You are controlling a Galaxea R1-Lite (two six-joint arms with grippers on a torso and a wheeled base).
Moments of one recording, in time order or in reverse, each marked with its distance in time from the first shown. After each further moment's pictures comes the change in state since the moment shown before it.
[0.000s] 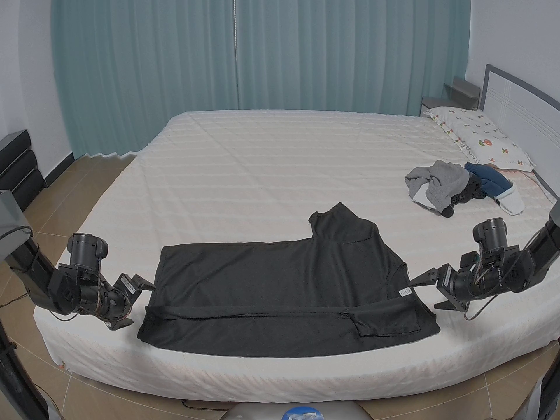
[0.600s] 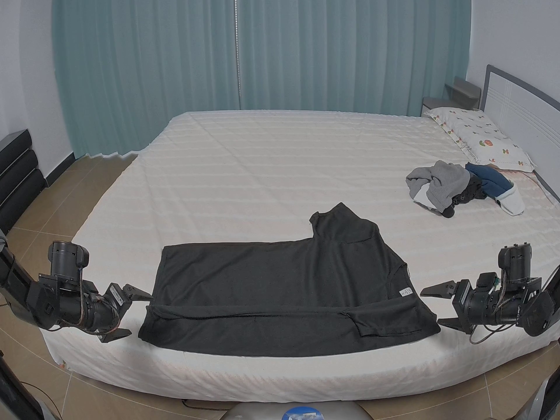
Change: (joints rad) left arm 0.044 -0.129 0.120 0.008 -0.138 0.046; right arm 0.003 -0.099 0.359 -0.429 0.063 0.177
